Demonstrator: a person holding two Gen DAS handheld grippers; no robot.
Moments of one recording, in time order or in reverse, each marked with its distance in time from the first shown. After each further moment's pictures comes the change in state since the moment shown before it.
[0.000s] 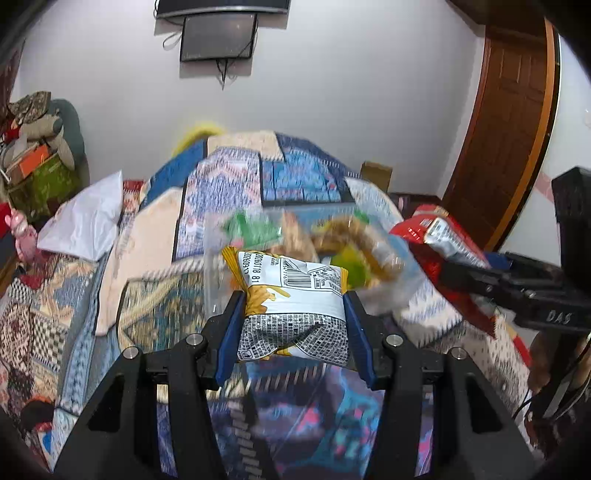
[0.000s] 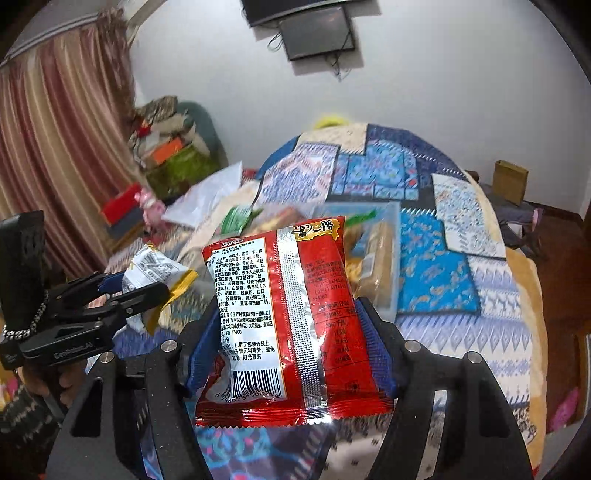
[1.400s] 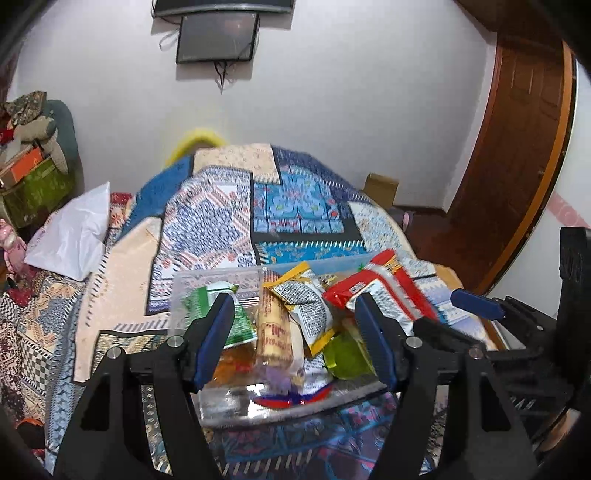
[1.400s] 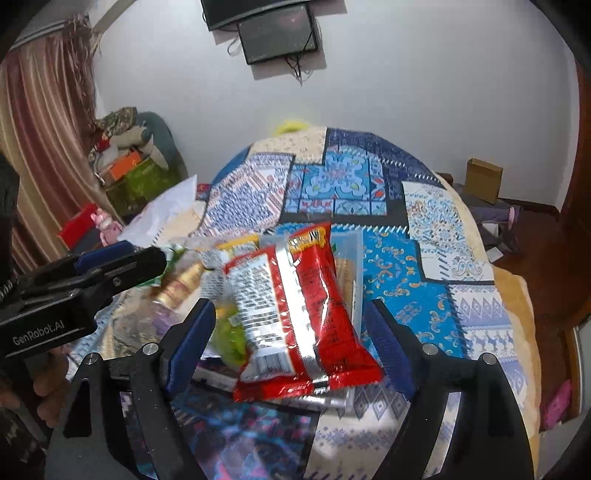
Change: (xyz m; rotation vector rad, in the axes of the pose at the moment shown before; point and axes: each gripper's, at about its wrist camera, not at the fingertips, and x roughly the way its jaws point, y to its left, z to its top) left arm 0.055 -0.010 0.060 -0.032 -0.021 0.003; right arm 0.038 -0.029 0.033 0.047 -0.026 -0.124
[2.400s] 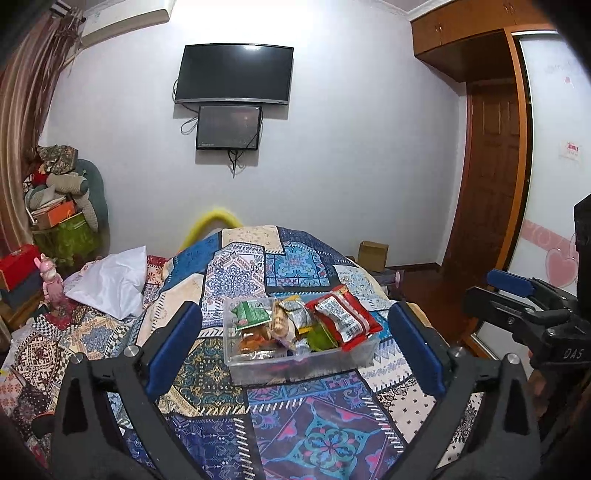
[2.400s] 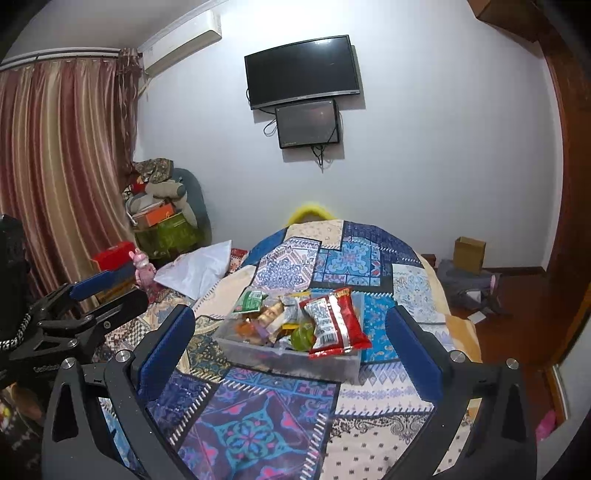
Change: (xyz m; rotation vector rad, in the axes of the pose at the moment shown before) left arm -0.195 -0.022 -0.057 0.040 -0.304 0.033; right arm -0.173 0.068 -0.031 -0.102 -0.292 -0.003
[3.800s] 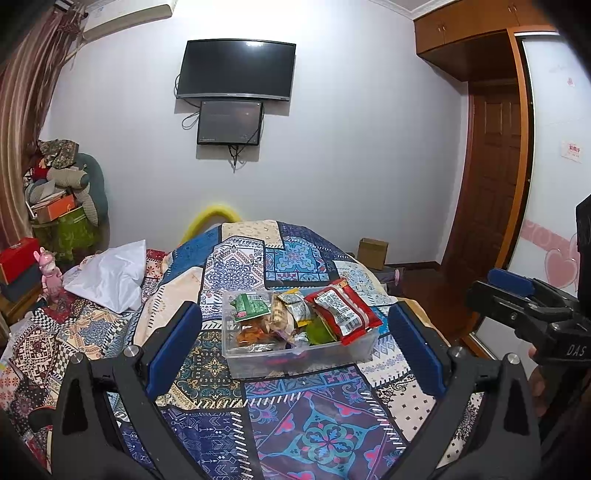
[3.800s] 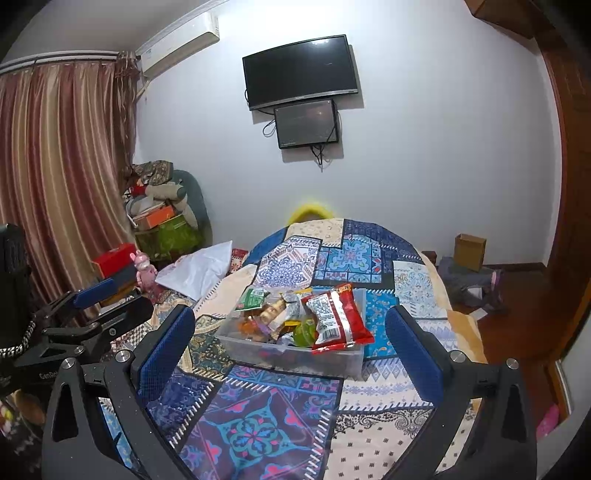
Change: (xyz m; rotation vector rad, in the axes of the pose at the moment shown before) left arm -0.004 0.001 -0.008 -0.010 0.009 0.002; right arm -0.006 0.001 -0.008 0.017 -0.008 -0.001
